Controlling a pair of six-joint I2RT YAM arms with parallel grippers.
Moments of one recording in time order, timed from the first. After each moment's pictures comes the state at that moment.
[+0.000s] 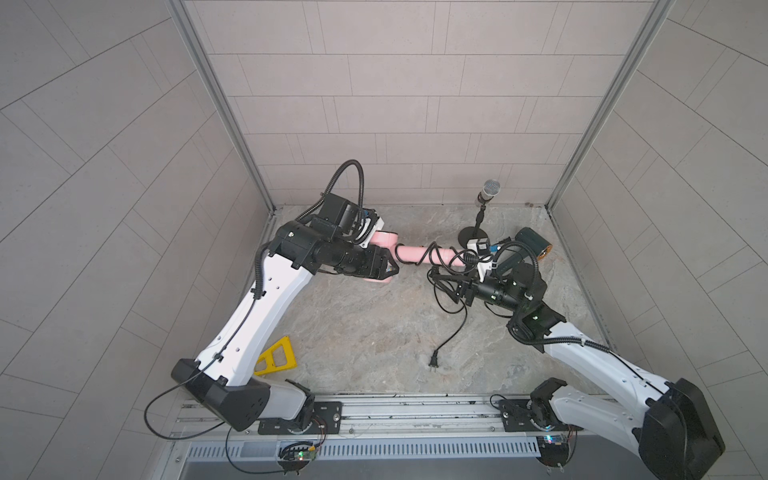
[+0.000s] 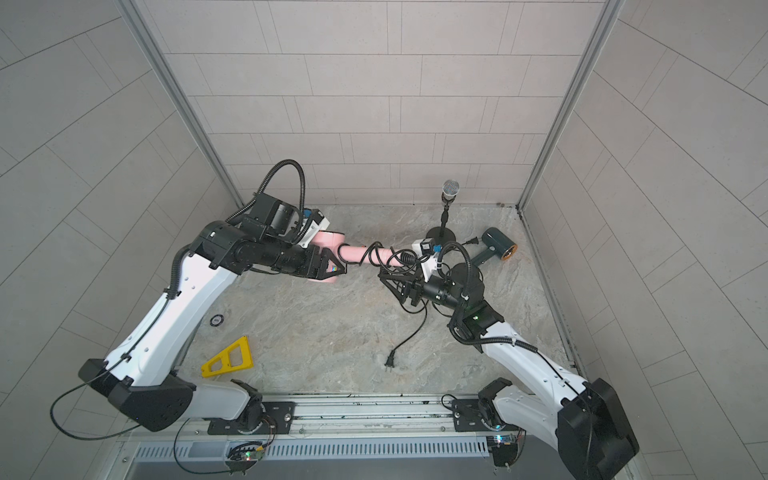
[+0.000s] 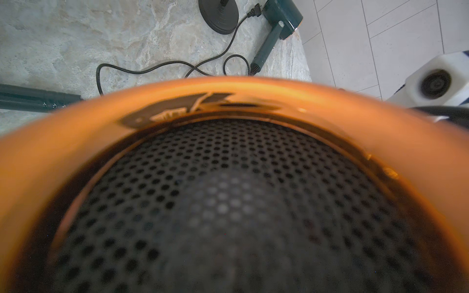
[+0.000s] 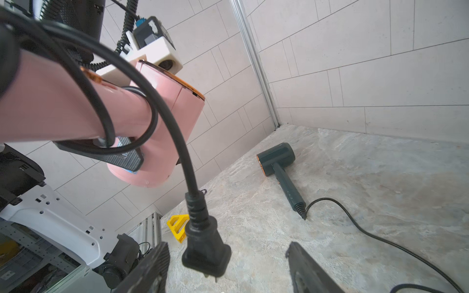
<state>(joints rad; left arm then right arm) -0.47 1.39 1.70 -1.27 0.46 -0.30 0.47 1.06 0.59 0.49 -0.59 0.47</state>
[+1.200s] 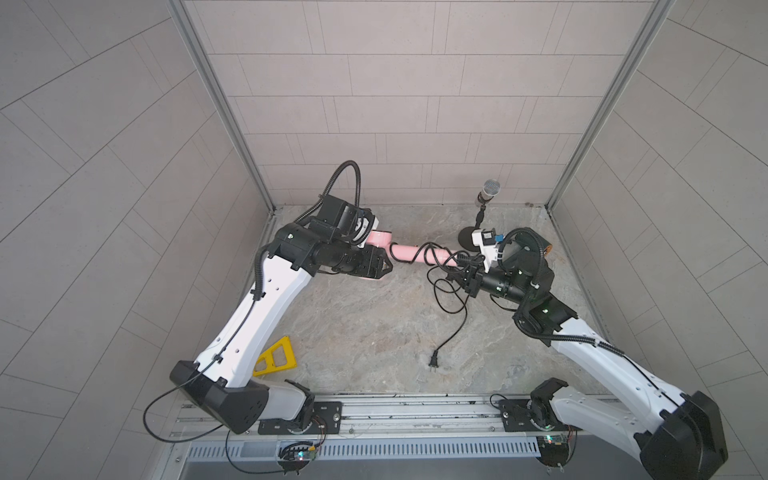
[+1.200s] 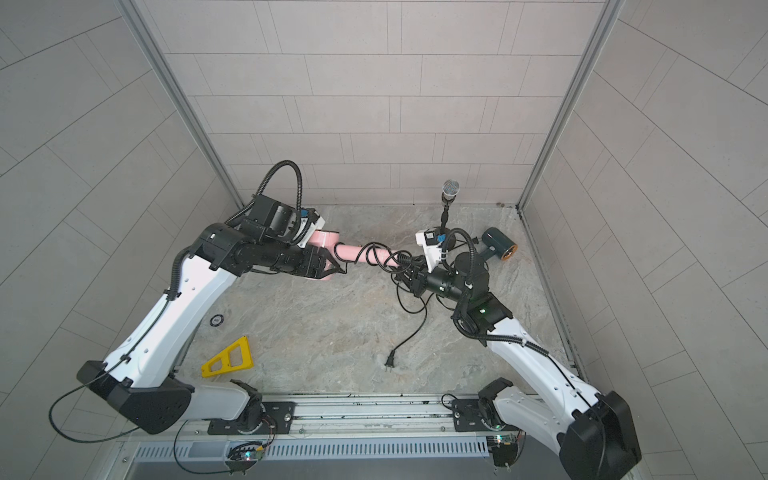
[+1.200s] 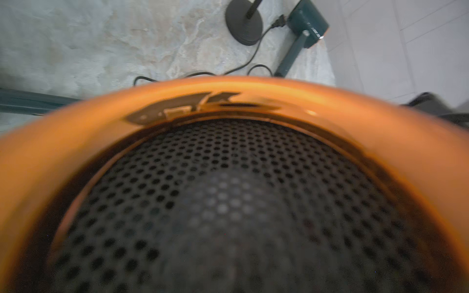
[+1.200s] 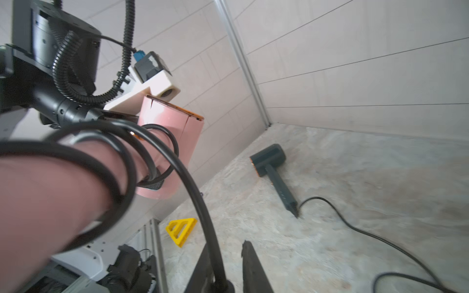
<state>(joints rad) -0.46 1.38 1.64 -1.24 0.30 -0.24 0.42 0.97 0.75 0.14 -0.54 0.41</state>
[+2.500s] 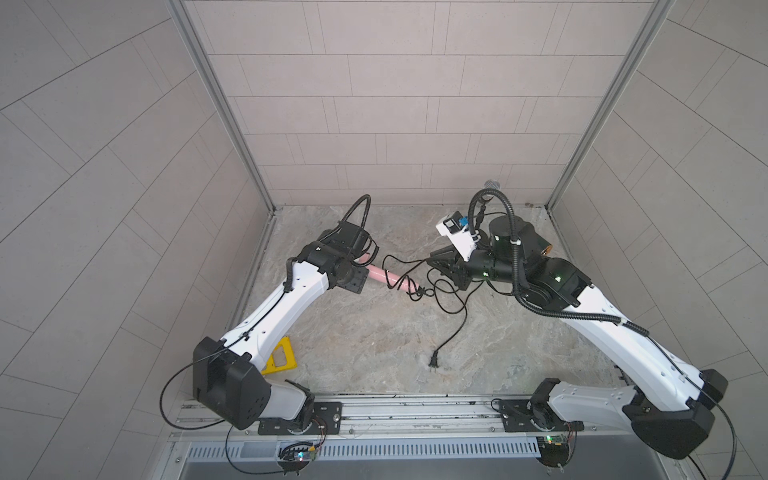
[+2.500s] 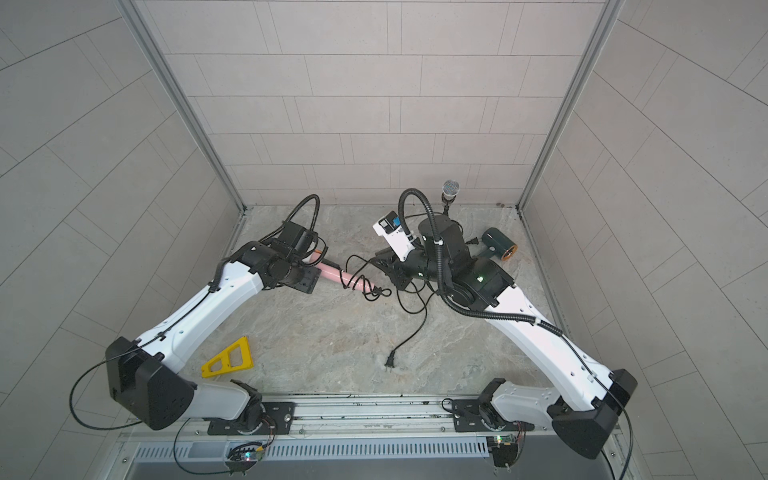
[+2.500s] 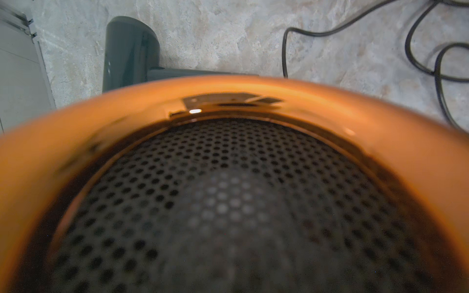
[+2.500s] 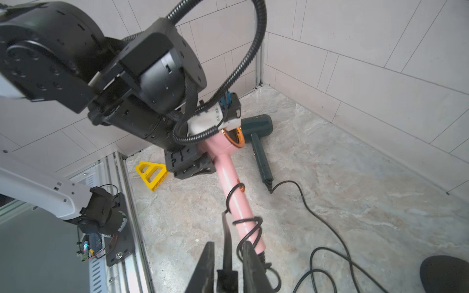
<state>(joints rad) -0.46 1.40 1.30 -1.06 -0.23 -0.05 0.66 1.24 1.41 -0.61 -0.31 -0.01</state>
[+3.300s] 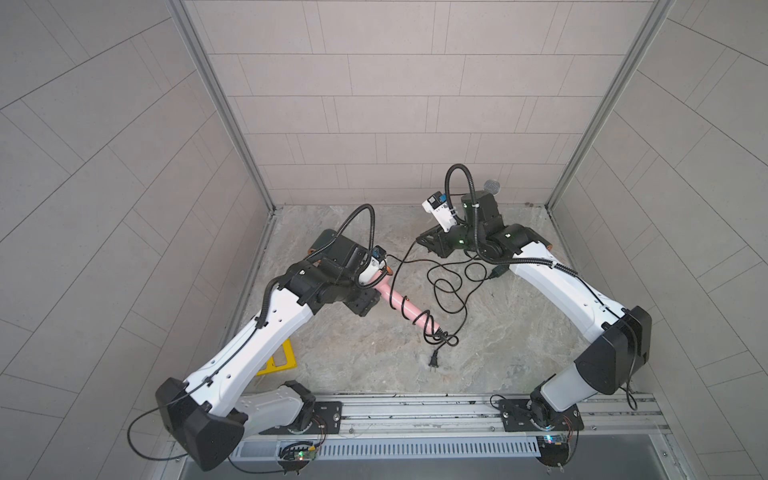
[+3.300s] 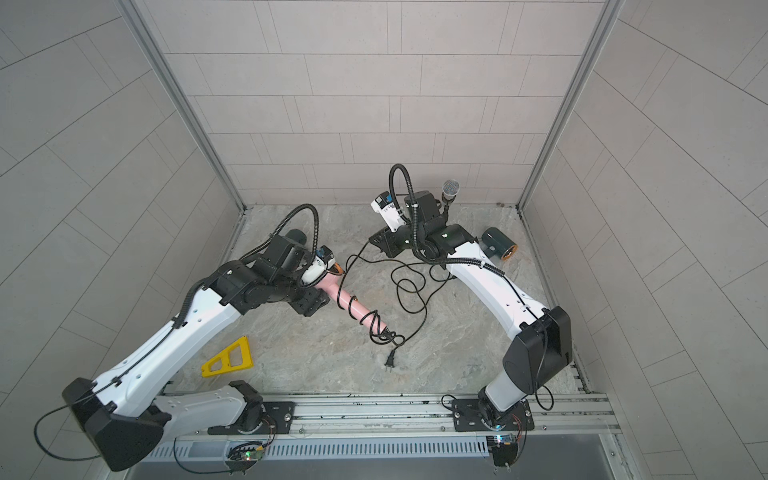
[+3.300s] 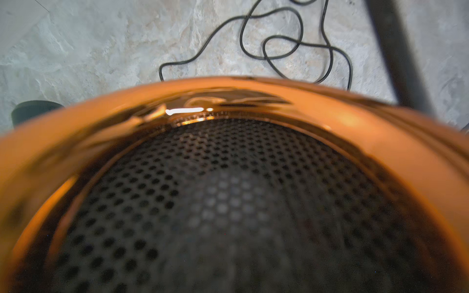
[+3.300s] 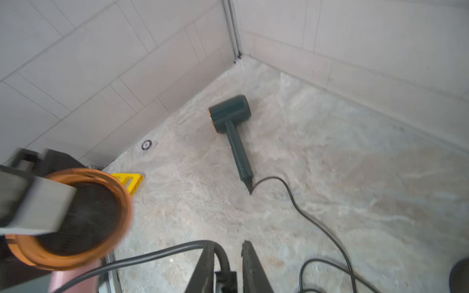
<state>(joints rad) -0.59 1.17 1.25 -1.07 0.06 0.14 0.45 1.56 1.46 -0.51 -0.49 0.05</state>
